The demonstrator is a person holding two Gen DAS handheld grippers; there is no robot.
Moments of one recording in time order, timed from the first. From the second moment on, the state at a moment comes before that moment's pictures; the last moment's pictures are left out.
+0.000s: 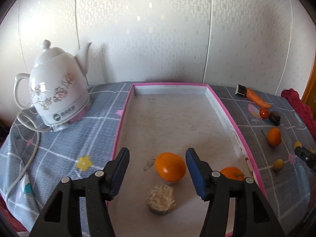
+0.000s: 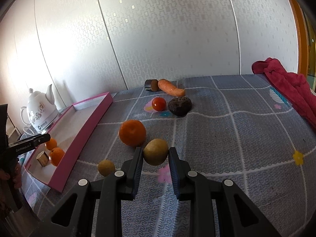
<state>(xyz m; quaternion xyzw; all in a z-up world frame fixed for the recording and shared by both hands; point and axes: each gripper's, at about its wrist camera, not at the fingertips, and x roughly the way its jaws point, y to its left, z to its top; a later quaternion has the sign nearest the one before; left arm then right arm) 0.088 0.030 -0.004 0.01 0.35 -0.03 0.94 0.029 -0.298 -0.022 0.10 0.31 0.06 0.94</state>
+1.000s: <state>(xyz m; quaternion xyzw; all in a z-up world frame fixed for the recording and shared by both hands) 0.027 0.086 0.007 -0.06 0.31 0.06 0.95 0.005 -0.140 0.005 0.03 0.33 0.24 0.91</state>
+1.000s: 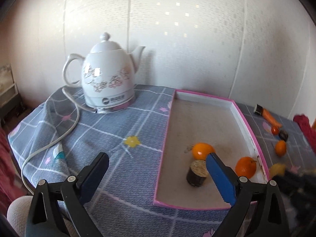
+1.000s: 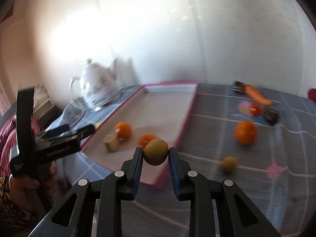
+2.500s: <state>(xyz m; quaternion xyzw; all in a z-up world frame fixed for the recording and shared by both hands) 0.012 0.037 0.002 -0.03 0.30 -0.03 0.95 0.007 -0.189 -0.012 0.07 0.33 0.19 0.92</state>
